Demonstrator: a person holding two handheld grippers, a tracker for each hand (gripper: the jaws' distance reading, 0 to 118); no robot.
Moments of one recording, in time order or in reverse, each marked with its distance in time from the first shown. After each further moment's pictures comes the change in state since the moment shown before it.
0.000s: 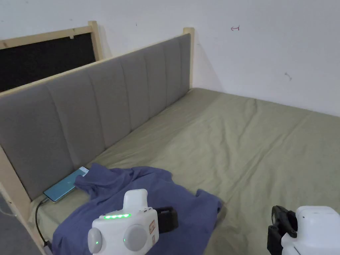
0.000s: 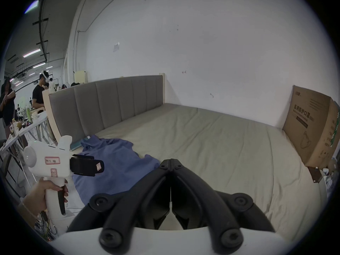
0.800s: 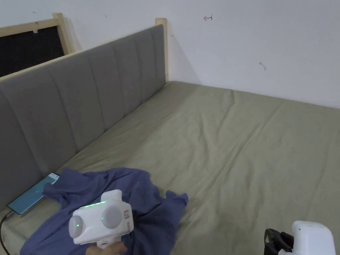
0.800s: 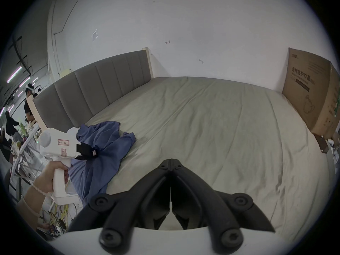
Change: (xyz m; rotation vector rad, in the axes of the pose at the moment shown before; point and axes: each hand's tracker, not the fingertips) left arm -0.018 0.021 -0.058 -0.179 -0.004 0.147; right arm 0.046 -0.036 -0.023 -0.194 -0.022 -0.179
